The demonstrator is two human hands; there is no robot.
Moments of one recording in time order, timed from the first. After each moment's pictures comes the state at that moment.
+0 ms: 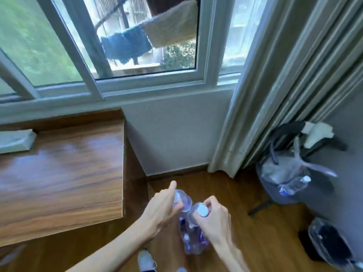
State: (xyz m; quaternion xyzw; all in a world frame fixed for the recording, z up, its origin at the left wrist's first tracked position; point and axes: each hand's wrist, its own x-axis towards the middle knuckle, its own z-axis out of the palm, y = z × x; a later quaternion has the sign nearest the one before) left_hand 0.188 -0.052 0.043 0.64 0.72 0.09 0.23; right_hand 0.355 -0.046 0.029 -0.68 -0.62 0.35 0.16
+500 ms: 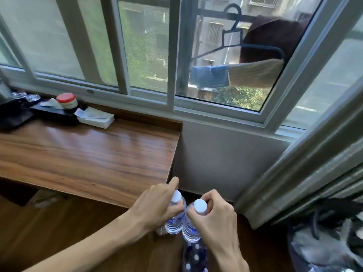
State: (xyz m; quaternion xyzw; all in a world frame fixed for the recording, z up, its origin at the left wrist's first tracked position) left_hand 0.095 -0.136 0.170 0.59 0.77 0.20 0.14; right_hand 0.256 -0.066 0.159 -0.49 -0.78 0.30 0.23
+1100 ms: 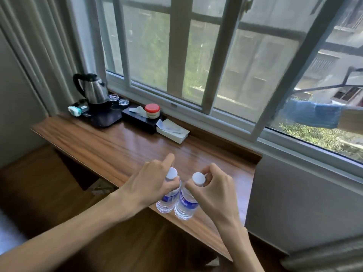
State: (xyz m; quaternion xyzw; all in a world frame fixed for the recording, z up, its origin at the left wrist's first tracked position) left_hand -0.177 -0.275 0.226 0.46 0.86 0.23 0.04; right_hand -0.054 -0.143 0.204 -0.27 -0.88 0.30 0.27
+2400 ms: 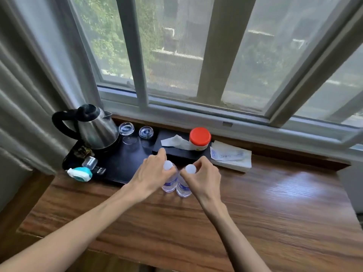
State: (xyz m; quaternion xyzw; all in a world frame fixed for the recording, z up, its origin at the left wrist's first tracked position) left_hand -0.725 -0.261 0.135 0.44 0.85 0.22 0.19; right_hand -0.589 -0.181 0.121 -0.52 -0.76 0.35 0.19
